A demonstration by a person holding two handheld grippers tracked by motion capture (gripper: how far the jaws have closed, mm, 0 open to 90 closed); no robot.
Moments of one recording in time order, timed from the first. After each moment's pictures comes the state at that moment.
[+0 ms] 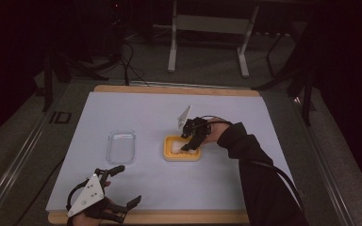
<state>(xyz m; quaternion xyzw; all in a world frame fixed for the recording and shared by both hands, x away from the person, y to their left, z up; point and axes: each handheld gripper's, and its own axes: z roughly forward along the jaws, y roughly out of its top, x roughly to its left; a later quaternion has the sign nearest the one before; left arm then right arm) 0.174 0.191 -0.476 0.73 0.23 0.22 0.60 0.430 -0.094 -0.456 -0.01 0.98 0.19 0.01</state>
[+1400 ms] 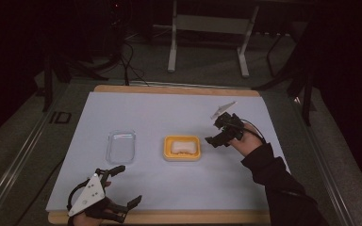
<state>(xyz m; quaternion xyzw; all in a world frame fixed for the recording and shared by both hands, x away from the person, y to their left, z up) 0.175 0.190 -0.477 0.73 0.24 0.22 0.60 0.400 -0.188 -0.421 0.28 0.91 0.25 0.16</state>
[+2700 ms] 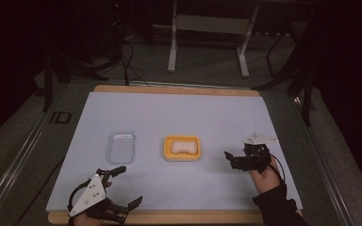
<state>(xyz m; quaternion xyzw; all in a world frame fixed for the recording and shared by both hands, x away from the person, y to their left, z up) 0.175 0.188 -0.477 0.74 0.24 0.22 0.60 0.314 -0.255 -0.450 0.40 0.82 0.35 0.23</state>
